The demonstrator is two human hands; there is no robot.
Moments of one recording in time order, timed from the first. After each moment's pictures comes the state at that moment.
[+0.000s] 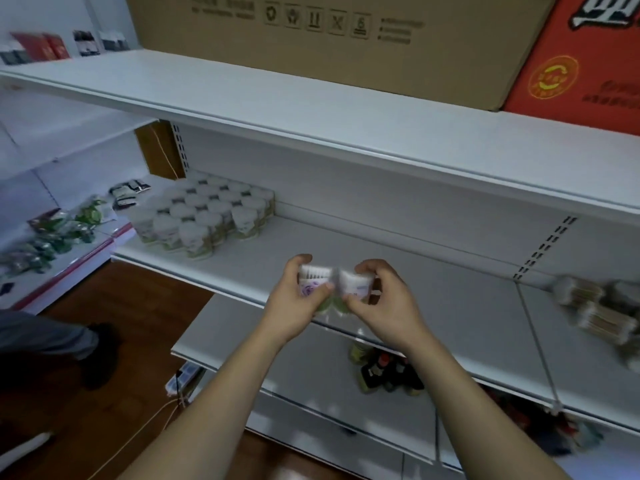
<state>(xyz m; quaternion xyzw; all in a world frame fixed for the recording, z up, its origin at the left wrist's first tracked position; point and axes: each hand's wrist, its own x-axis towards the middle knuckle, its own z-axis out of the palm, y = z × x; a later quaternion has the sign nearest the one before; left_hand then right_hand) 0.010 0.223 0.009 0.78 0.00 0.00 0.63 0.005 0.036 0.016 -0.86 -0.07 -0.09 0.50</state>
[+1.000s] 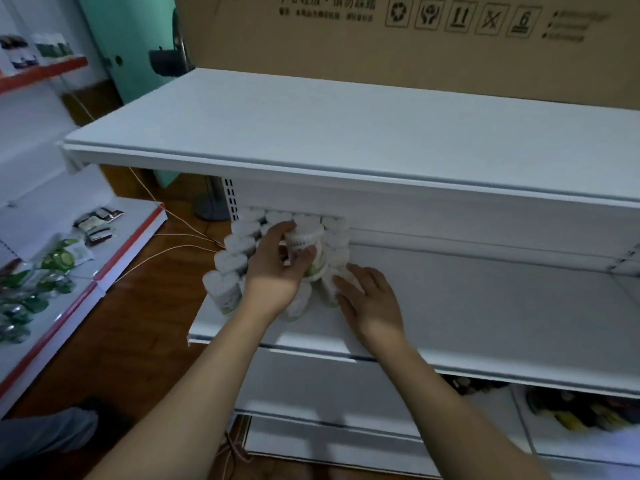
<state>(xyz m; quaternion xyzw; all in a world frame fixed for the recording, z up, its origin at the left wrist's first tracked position) 0.194 0.473 0.033 0.80 -0.08 0.08 0.59 0.164 0.276 -0.077 -0.92 -0.12 -0.34 0.14</state>
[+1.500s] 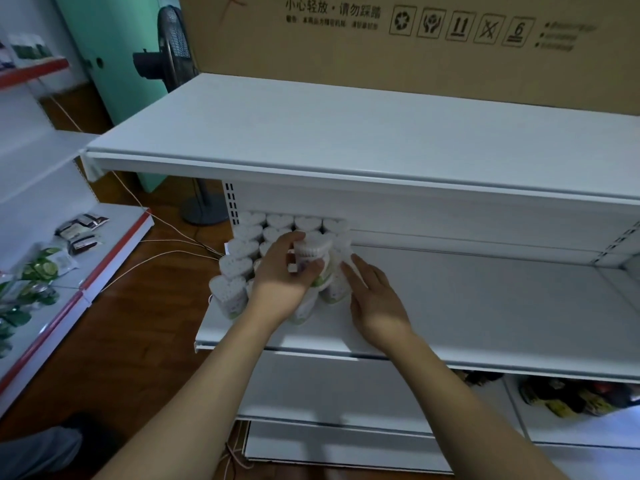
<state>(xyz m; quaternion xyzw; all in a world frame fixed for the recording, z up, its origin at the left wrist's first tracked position) 0.199 0.486 0.025 0.81 -0.12 0.04 0.57 0.154 0.288 -0.051 -0.96 -0.09 -0.23 0.16</state>
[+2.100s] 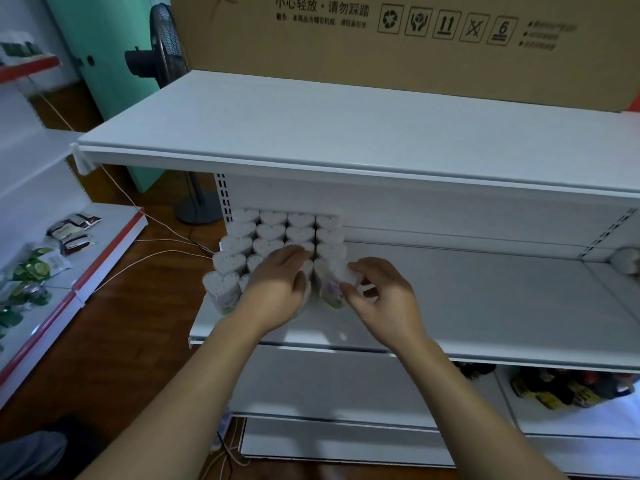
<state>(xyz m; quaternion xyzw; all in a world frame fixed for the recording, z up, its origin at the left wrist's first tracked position) 0.192 0.500 0.013 0.90 -0.29 0.08 0.30 0.118 0.293 -0.004 -0.90 -0.01 -0.27 0.35</state>
